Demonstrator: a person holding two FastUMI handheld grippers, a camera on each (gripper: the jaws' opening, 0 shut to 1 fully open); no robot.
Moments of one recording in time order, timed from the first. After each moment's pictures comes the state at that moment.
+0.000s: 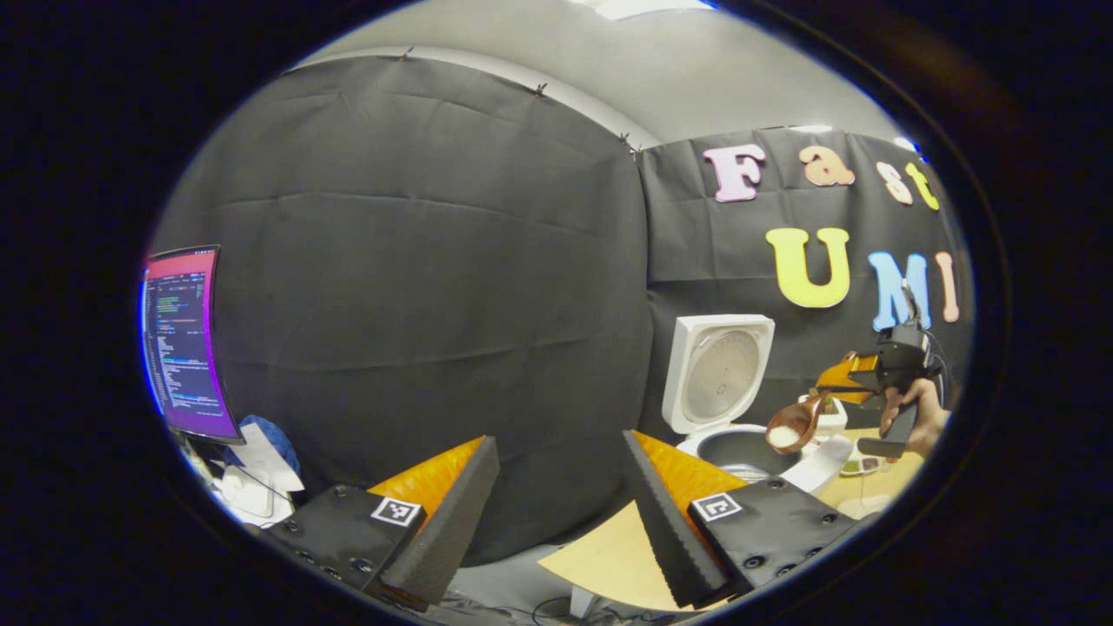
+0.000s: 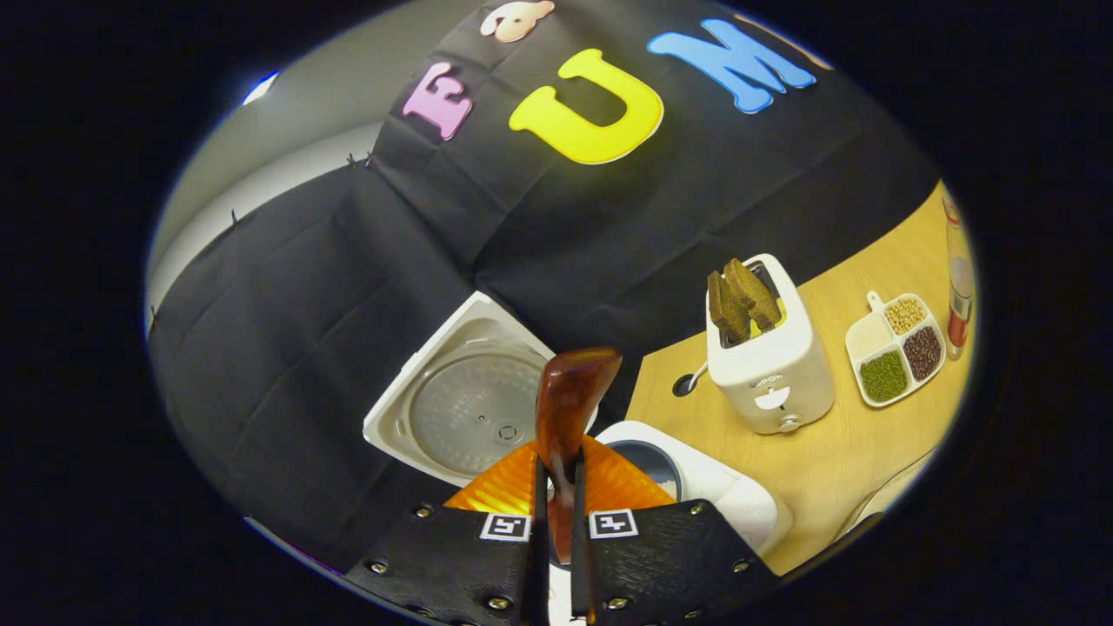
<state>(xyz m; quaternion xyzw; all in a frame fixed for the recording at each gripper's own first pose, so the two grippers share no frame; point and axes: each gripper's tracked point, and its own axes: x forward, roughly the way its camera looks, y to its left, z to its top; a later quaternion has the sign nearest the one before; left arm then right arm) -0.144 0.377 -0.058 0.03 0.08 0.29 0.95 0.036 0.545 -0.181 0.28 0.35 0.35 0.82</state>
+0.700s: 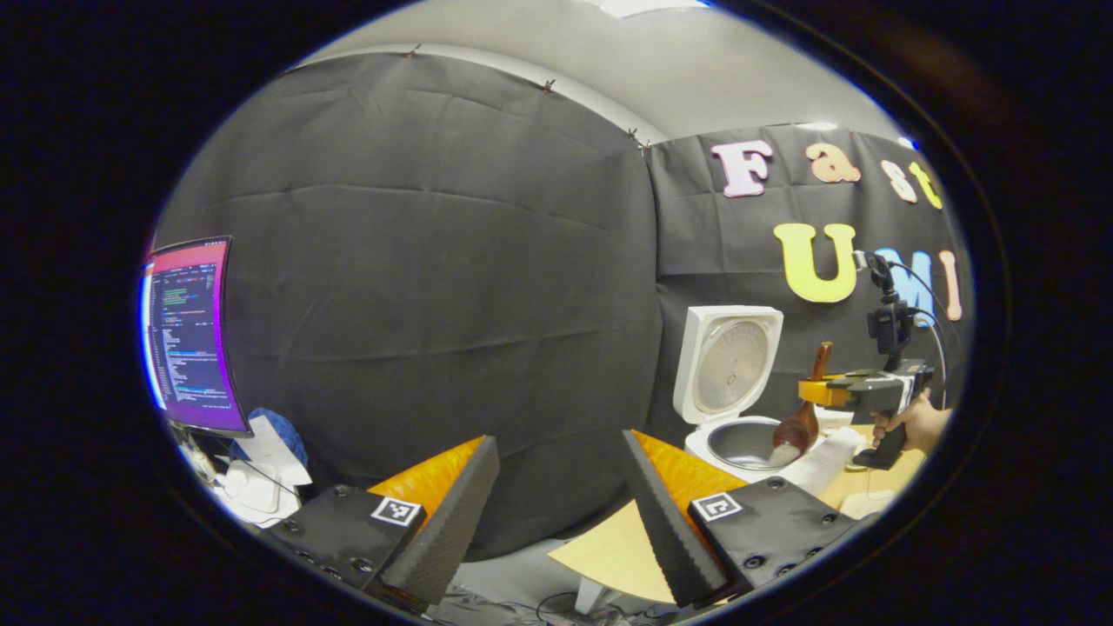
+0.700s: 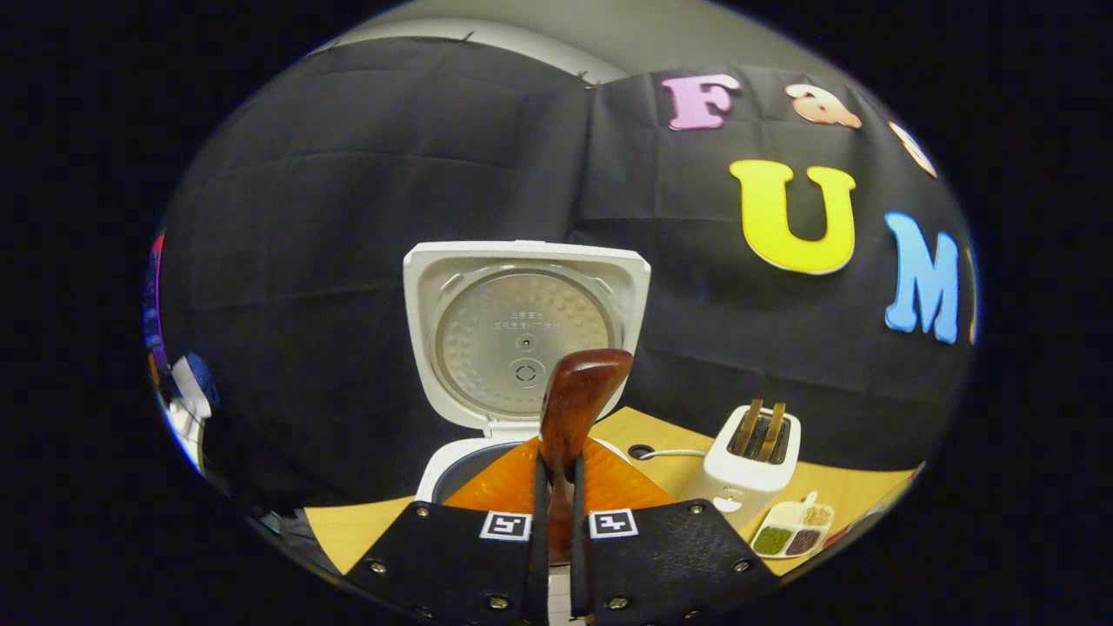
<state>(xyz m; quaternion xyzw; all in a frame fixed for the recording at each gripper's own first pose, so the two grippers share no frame) -0.167 0.383 -0.064 0.02 0.09 0.29 0.95 -0.001 0.583 -0.178 -0.10 0.16 0.46 0.87</state>
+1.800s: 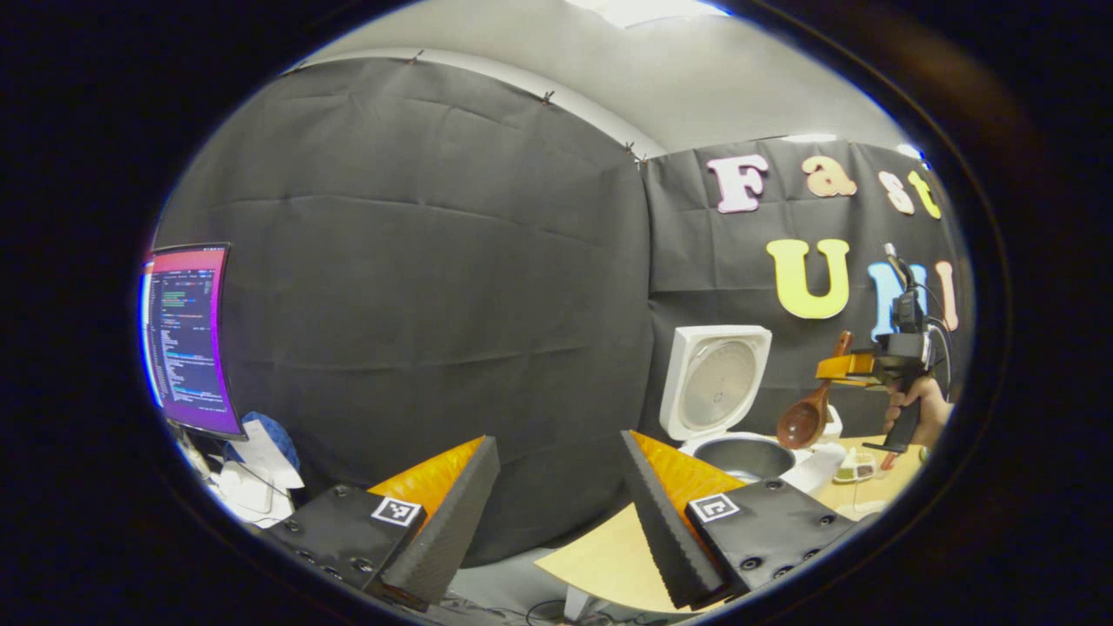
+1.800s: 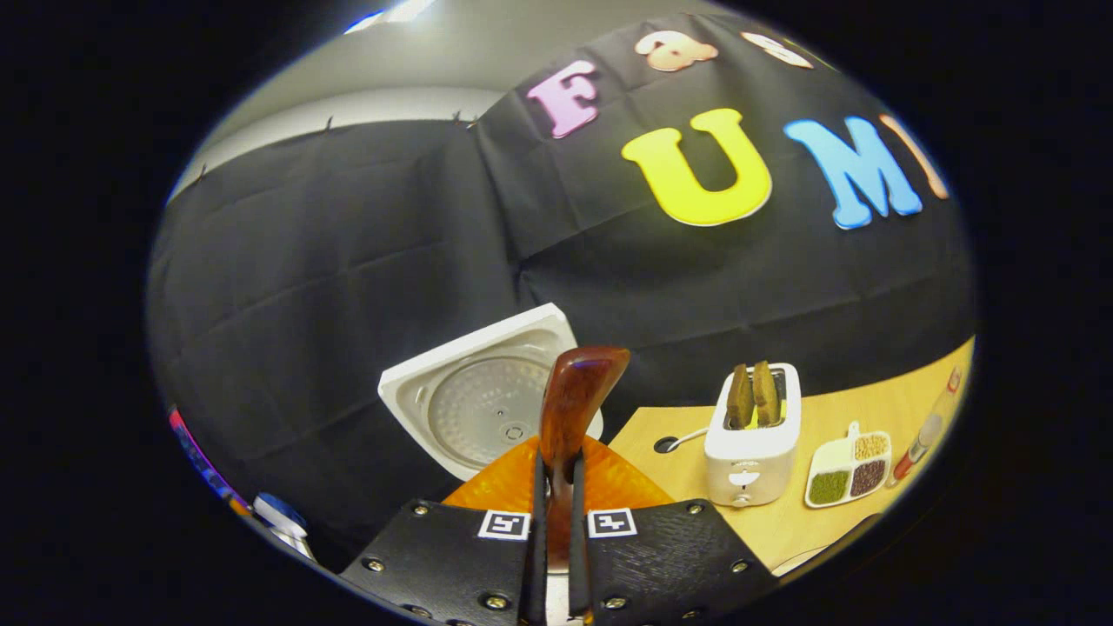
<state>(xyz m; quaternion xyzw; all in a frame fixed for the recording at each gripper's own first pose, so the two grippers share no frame) -0.156 0.363 -0.037 0.02 0.06 0.28 0.96 0.036 0.524 -0.117 0.18 0.25 0.39 0.87</state>
